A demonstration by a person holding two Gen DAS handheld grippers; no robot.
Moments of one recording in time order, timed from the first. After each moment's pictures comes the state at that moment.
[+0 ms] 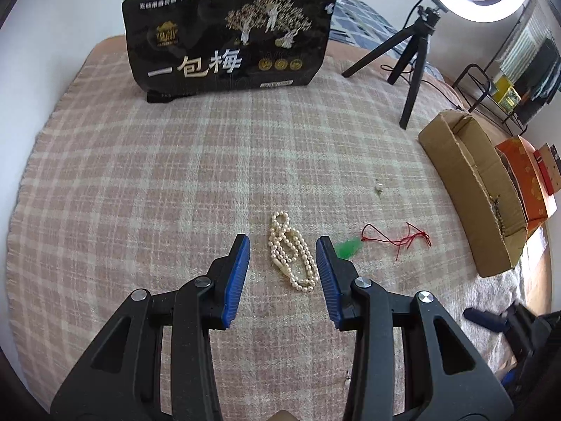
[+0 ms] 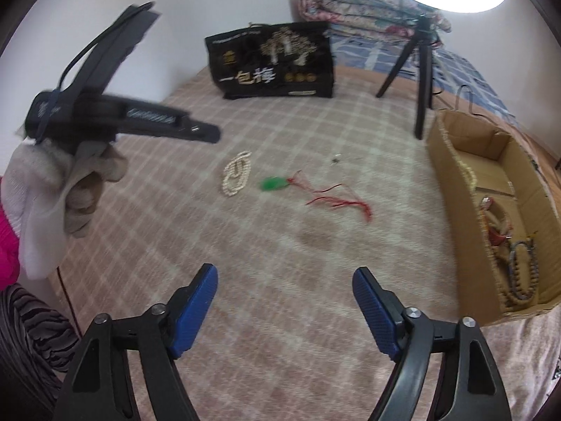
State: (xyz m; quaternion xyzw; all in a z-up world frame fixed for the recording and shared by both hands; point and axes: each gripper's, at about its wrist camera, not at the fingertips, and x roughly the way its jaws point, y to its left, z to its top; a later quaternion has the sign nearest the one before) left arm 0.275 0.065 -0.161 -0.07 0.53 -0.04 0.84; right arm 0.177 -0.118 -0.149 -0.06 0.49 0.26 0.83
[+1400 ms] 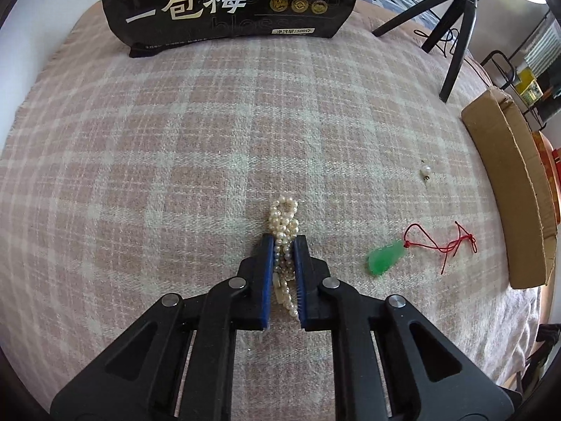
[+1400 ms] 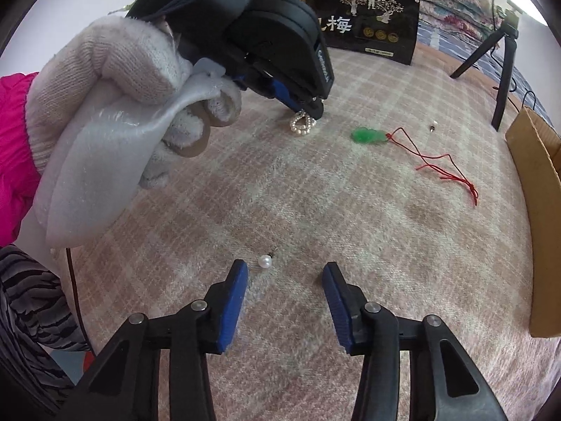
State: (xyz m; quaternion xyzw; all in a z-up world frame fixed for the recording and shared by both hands) left arm 0.309 0.050 -0.220 -0.06 0.58 -0.02 0.81; right arm 0.157 -0.059 -0.196 -0.13 0.52 0.31 0.78
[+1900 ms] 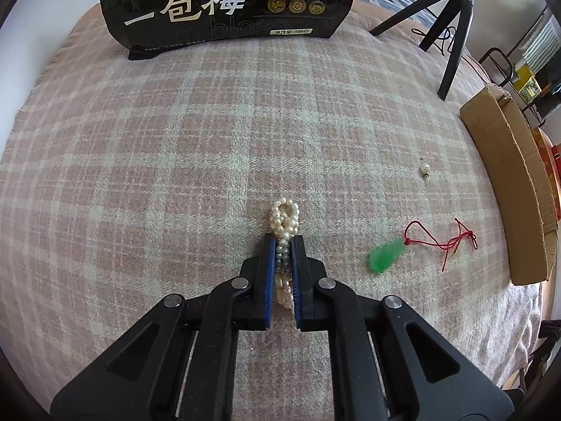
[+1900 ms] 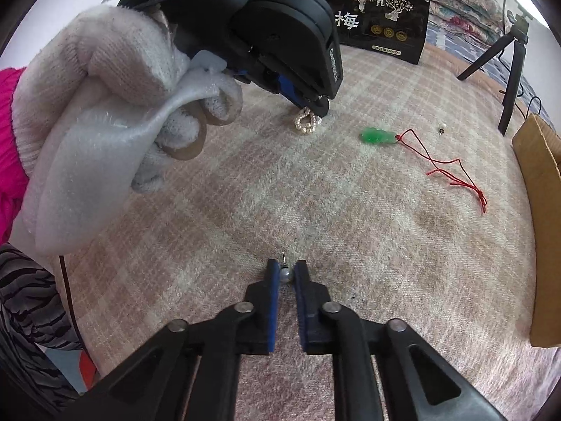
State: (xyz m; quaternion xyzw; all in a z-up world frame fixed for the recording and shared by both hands) left arm 0.306 0.037 -0.222 -0.06 0.58 -0.02 0.81; right arm 0.168 -0.055 -0.202 -0.14 0.52 0.31 0.78
